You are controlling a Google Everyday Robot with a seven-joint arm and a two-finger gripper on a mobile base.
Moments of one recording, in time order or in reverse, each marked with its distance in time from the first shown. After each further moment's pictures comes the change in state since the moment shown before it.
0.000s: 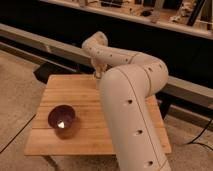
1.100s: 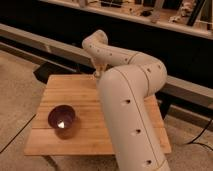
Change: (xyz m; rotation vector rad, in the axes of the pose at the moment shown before) arm -0.002 -0.003 0.000 -0.006 0.008 0.022
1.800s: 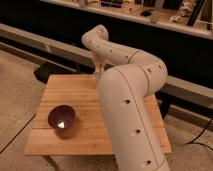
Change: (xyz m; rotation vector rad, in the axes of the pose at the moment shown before) arm -0.015 -0.003 -0.018 -0.003 -0.011 0.010
